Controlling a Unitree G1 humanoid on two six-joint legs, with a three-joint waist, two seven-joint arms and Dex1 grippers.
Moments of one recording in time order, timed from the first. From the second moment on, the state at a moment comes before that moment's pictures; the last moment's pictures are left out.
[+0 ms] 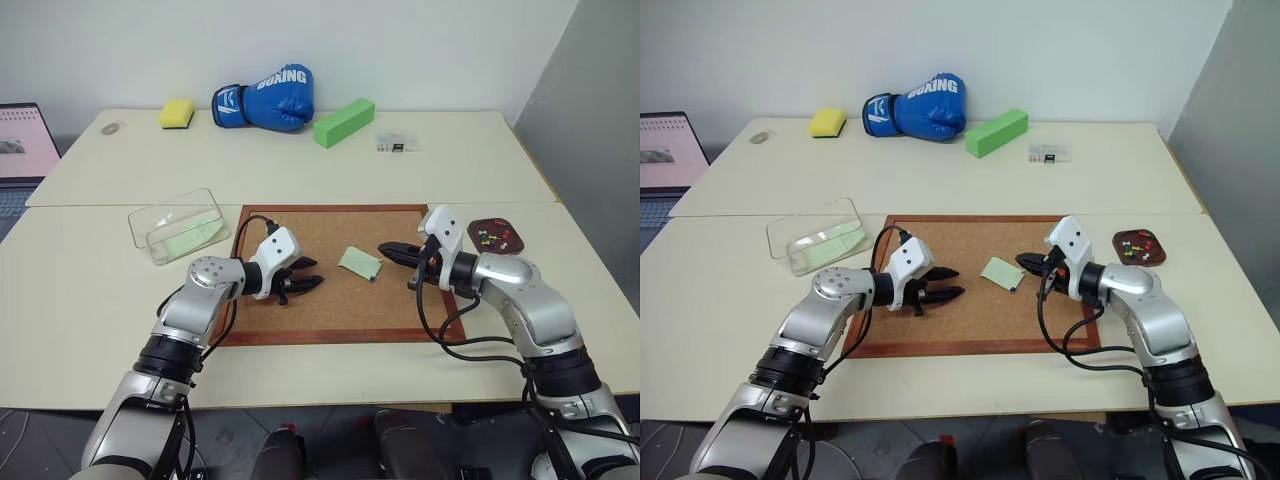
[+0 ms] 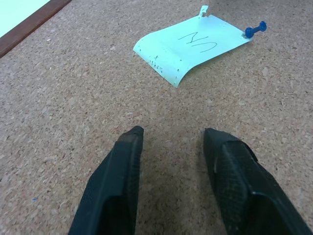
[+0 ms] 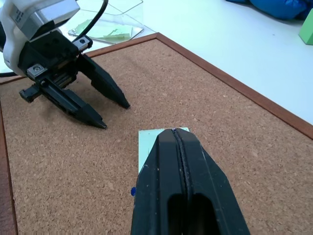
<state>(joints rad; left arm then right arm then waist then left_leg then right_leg) -0.54 0.53 -0.19 0.24 -0.11 0.29 -0.99 -0.43 -0.47 0.15 -0.10 0.25 0.45 0.80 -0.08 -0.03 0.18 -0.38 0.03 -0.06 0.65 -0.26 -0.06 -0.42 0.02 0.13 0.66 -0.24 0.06</state>
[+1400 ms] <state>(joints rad) -0.52 0.54 -0.19 0.20 -0.12 0.32 -1.01 -0.42 -0.39 0.25 0.16 0.06 0.06 0.80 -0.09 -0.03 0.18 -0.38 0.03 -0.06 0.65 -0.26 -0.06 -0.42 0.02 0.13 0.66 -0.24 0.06</state>
